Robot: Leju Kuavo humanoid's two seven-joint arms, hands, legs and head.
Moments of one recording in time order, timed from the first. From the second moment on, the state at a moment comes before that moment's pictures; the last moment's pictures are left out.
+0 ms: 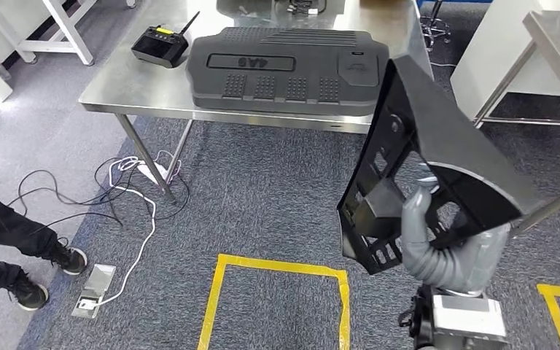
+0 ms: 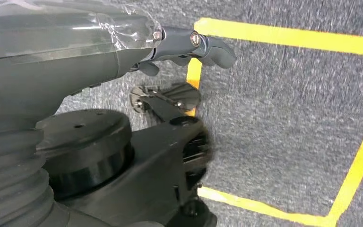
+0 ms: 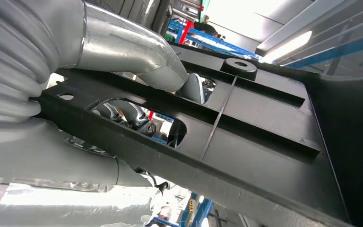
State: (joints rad) left arm -0.15 -0.02 -1.16 -0.33 1.09 0.22 -0.51; right arm 0.05 -0.21 0.28 -2.32 0.80 -0.69 -0.09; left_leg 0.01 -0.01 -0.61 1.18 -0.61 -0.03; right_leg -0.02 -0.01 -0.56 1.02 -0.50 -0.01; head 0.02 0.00
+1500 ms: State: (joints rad) left arm -0.14 -0.01 -1.16 -0.33 1.09 0.21 -0.51; right arm 0.05 -0.22 0.28 -2.32 0.80 -0.69 -0.08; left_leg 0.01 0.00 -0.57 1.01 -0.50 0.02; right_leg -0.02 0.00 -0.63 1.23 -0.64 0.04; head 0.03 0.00
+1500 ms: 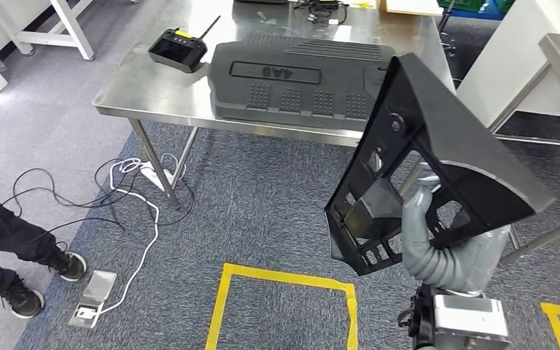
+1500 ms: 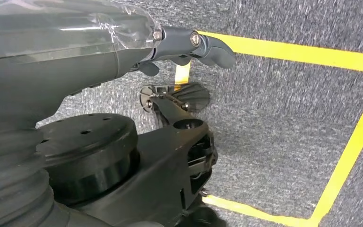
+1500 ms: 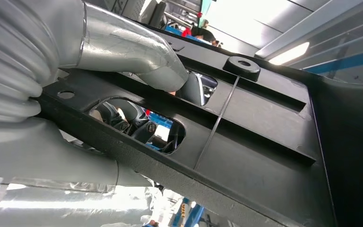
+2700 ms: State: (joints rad) left arm -0.14 -0.01 -1.16 -0.33 1.07 0.22 -0.51; right arm 0.06 -0.21 0.27 -2.32 0.75 -0.69 -0.10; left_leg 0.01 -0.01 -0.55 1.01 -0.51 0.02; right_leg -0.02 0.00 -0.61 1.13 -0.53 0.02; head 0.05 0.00
